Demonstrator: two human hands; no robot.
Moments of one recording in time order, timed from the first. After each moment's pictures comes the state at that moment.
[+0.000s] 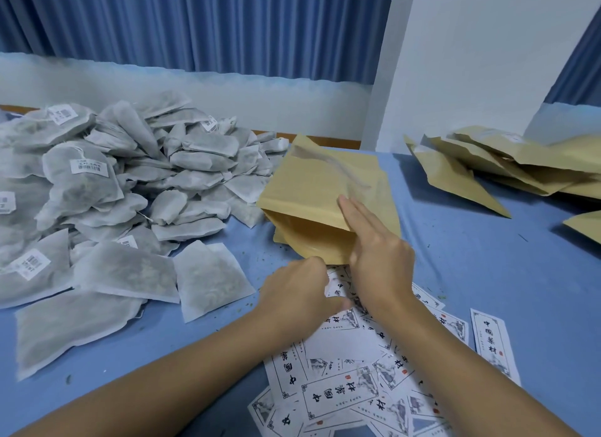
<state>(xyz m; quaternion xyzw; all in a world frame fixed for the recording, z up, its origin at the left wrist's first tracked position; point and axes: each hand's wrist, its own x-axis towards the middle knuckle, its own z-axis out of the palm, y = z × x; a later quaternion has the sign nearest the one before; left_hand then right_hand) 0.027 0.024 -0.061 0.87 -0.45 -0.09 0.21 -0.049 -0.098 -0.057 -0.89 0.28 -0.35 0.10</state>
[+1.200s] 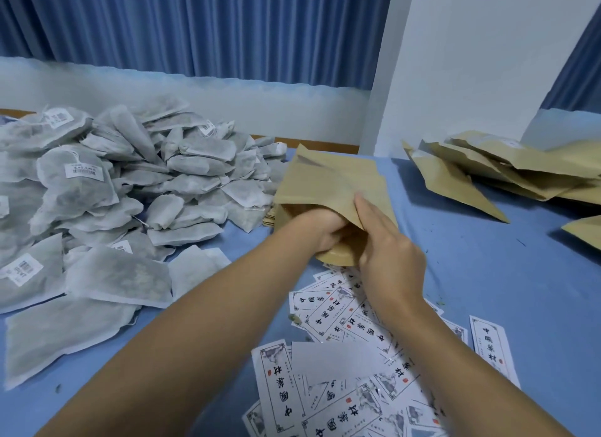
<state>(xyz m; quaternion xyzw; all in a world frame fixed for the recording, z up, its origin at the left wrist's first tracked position) 0.066 -0.088 -0.016 0.54 -0.26 -0.47 0.65 -0.052 -0.118 -0.062 -0.87 0.30 -0.39 0.07</state>
